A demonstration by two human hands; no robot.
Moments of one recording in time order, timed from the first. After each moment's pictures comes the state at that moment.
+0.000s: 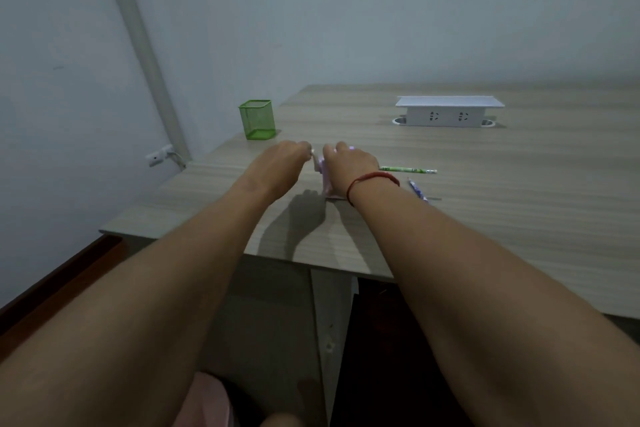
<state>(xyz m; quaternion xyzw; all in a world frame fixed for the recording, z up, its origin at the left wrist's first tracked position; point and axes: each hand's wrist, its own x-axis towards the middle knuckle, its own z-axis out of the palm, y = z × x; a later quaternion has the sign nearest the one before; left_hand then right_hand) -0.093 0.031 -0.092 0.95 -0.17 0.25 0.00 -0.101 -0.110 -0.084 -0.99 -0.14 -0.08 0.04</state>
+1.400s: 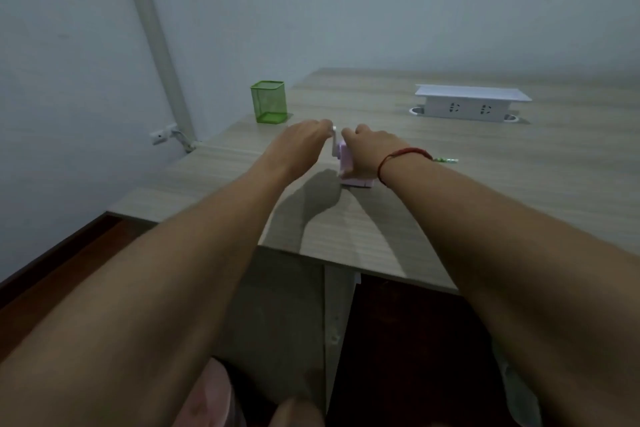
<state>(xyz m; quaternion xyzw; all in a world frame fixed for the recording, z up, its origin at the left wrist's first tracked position) -0.069 0.036 -0.096 0.94 -0.19 0.28 0.02 -0.061 -0.116 -0.087 -0.98 -0.19 -0.10 0.01</state>
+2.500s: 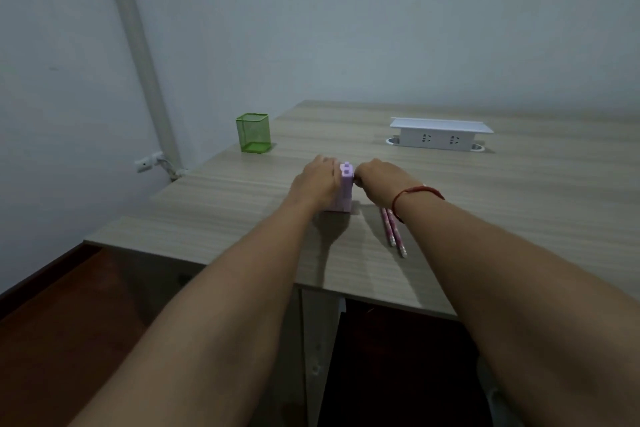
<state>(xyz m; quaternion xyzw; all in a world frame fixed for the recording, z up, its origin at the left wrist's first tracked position) -0.059 -0.030 -0.108 0.95 -0.09 0.17 0.23 -0.073 -0.166 -0.079 -0.98 -0.18 -0.09 -0.02</state>
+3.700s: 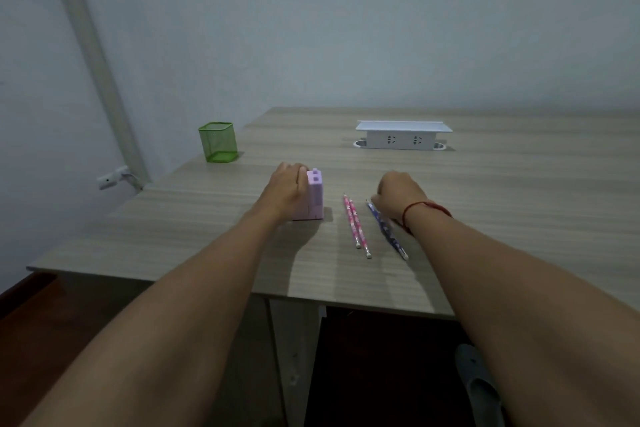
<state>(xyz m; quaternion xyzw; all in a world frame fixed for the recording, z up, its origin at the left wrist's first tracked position) -0.054 -0.036 -0.118 0.91 -0.11 0.21 0.35 -0.081 -0.239 -0.099 -0.97 0.04 -0.07 0.22</state>
